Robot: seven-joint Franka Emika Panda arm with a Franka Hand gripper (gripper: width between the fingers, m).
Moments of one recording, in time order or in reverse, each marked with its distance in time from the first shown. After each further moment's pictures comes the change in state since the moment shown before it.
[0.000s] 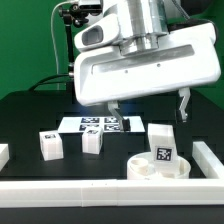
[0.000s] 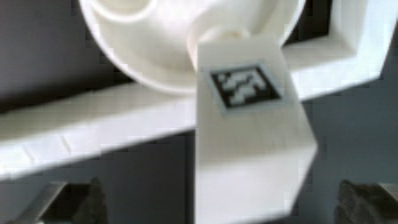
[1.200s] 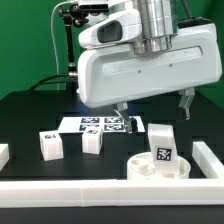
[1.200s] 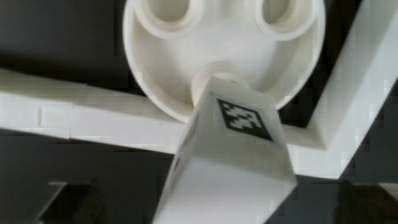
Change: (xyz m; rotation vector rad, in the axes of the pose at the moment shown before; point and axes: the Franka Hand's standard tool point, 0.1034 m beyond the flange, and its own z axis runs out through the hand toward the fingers) arm 0.008 -0.007 -0.002 -0.024 -0.143 -0.525
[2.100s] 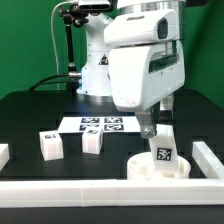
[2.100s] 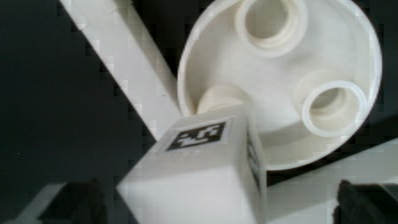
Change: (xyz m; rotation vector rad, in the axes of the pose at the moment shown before) arm -0.003 -0.002 0.006 -0.049 -0.056 -0.841
